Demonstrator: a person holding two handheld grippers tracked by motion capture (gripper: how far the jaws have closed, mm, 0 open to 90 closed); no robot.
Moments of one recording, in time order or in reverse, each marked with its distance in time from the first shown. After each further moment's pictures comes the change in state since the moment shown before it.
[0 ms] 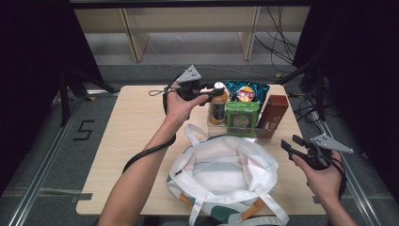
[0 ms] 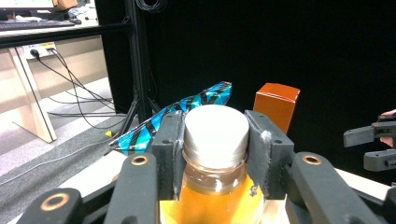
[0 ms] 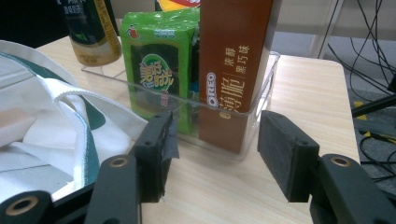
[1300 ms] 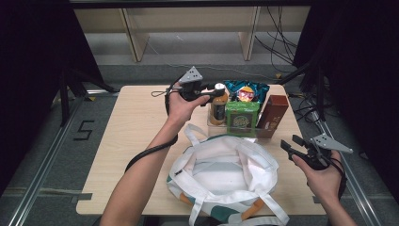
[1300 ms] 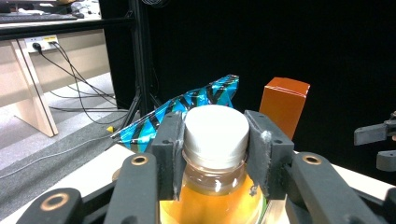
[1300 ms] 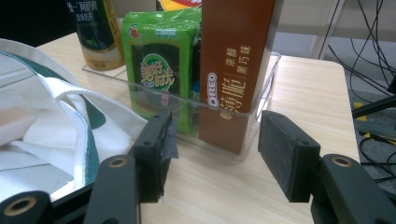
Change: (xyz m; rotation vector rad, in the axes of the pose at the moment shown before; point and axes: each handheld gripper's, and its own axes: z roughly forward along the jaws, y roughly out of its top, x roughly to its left) left arm 0.004 -0.007 0.008 0.008 0.012 -0.016; right arm 0.000 -0.001 0.000 0.003 0.013 -0.020
